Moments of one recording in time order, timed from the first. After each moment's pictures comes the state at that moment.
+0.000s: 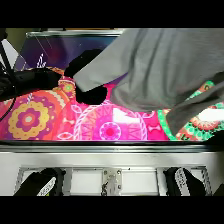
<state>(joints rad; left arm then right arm) -0.18 -0.88 1.33 1.25 -1.12 -1.63 -0.72 -0.78 1.10 0.05 0.83 0.26</state>
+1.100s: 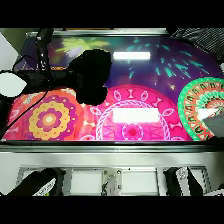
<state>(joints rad) -0.30 -1.04 1.31 1.15 -1.02 -1.52 -1.09 -0.83 1.48 -0.91 0.34 0.93</state>
